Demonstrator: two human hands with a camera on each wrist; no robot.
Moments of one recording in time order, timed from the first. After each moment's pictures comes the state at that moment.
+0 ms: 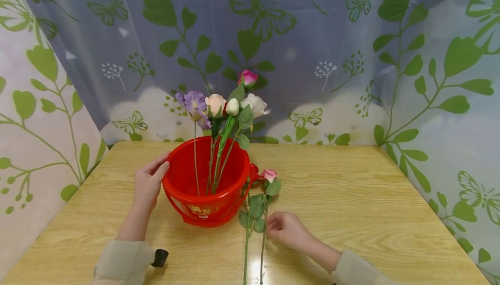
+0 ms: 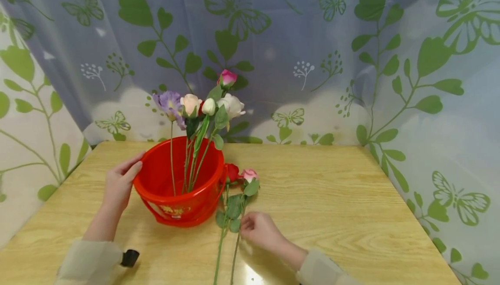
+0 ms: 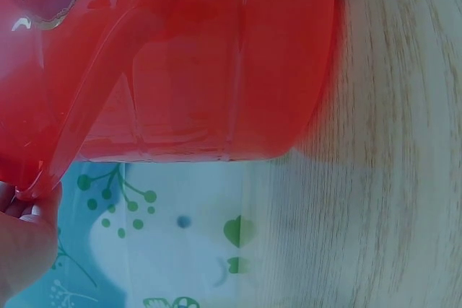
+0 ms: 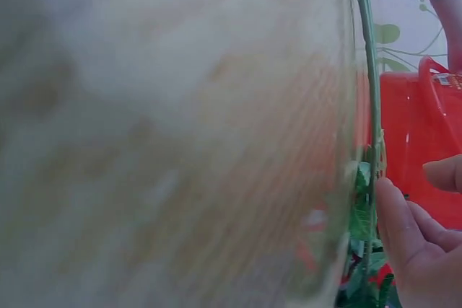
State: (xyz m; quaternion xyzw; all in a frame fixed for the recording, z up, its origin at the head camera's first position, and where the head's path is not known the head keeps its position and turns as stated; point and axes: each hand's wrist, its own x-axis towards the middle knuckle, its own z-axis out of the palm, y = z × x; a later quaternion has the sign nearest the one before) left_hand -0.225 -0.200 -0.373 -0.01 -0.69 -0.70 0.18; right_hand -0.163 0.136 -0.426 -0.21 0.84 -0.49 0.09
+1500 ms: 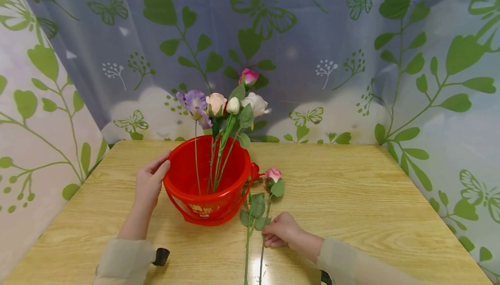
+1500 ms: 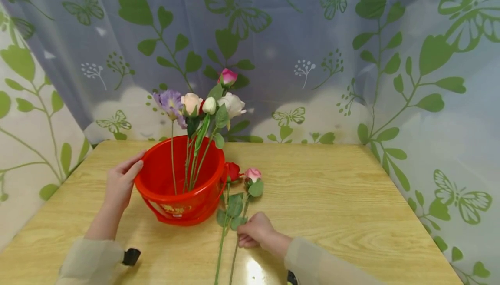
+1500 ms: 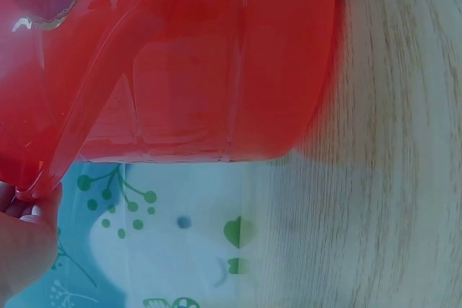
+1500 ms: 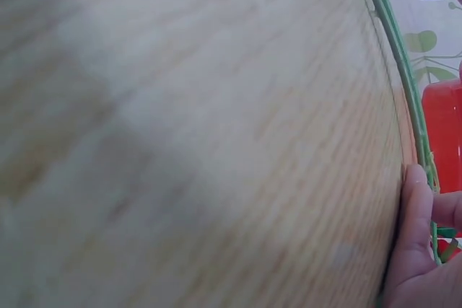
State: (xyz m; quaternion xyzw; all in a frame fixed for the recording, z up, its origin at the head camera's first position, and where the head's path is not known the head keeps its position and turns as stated) left_hand -0.223 -0.199 -0.370 0.00 -0.70 -0.69 0.17; right_hand -0.170 0.116 -0.443 0.05 0.78 -0.59 0.21
